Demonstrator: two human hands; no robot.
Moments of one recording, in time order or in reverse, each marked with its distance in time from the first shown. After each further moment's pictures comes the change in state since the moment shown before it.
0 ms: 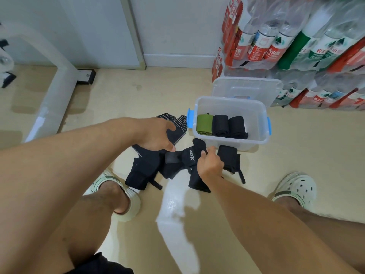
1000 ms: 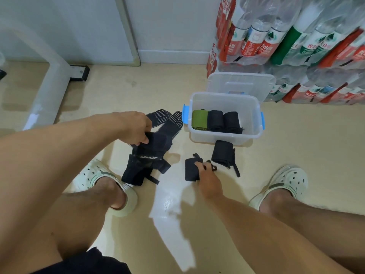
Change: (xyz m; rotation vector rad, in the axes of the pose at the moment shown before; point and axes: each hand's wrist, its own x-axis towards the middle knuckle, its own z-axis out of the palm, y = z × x) left_hand -0.005 -0.028 -0.002 0.238 0.072 -0.097; right_hand -0.045 0.073 0.017 -0.324 -0.181 -0.315
